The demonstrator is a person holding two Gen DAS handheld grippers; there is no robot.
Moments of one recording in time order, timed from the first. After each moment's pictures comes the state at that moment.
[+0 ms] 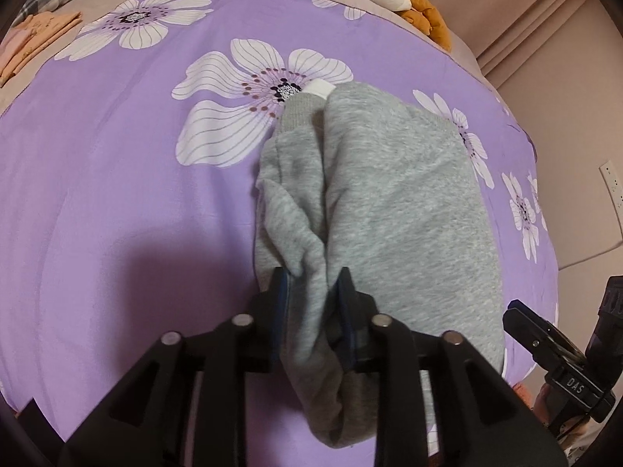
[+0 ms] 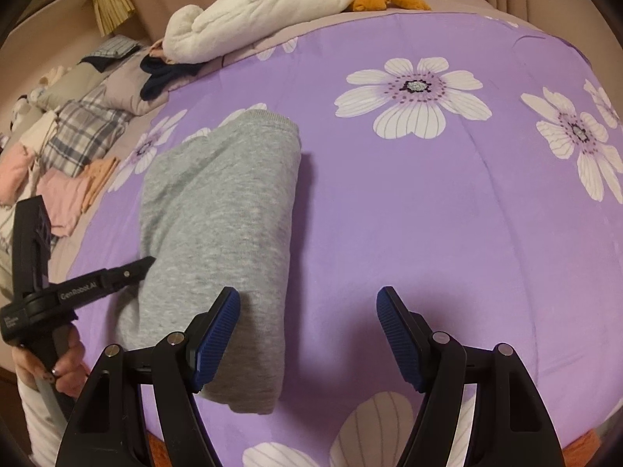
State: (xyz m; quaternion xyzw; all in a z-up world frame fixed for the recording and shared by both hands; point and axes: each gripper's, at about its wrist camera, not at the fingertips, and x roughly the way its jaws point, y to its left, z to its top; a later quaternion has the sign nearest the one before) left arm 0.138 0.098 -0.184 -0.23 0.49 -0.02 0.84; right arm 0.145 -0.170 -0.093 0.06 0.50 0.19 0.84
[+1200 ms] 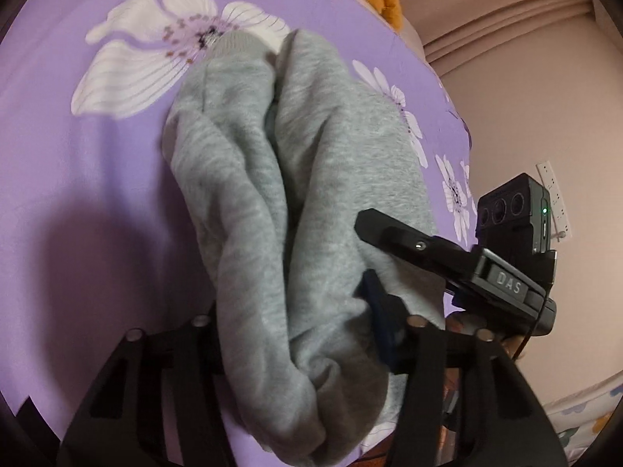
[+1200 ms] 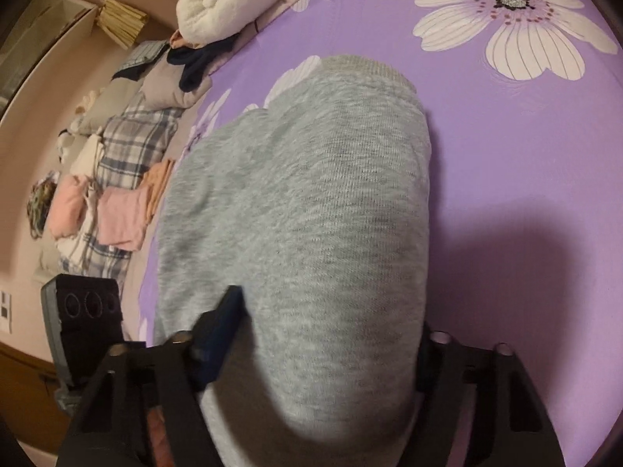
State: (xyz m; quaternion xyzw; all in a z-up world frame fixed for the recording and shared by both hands) left arm 0.149 0.070 -0.204 -0.31 0.49 -0.16 0.80; right arm 0.207 -0.124 -0.145 0.19 0.56 0.33 0.74
